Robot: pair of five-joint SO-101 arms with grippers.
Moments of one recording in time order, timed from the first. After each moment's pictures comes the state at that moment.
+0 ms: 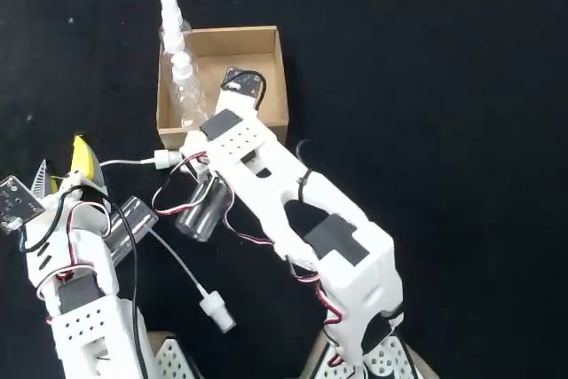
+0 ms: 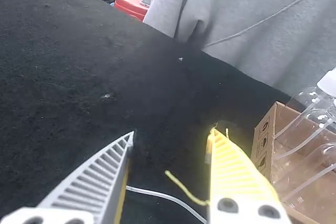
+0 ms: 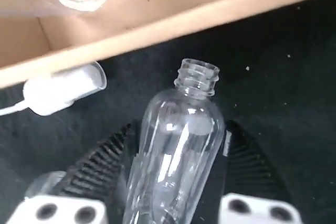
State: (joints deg) left arm -29.6 -83.7 96.7 7.8 14.7; right arm -39.1 24.9 -1.4 66.2 -54.1
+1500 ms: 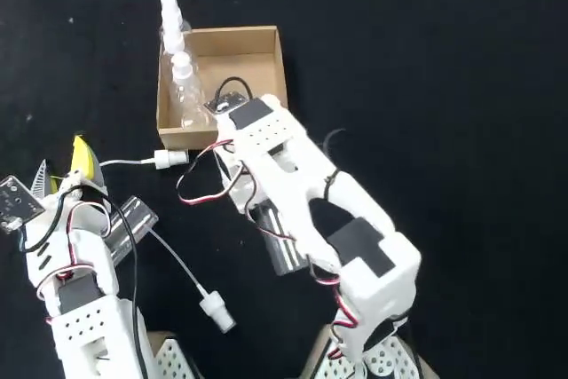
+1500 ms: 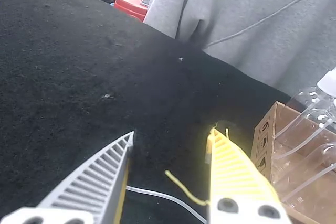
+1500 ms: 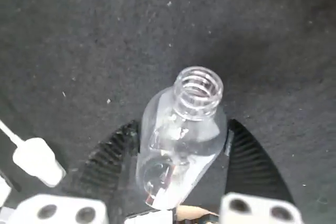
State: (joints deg) left arm -29.6 -83.7 96.7 7.8 14.7; right arm -33.1 15.7 4.7 88.7 -5.5
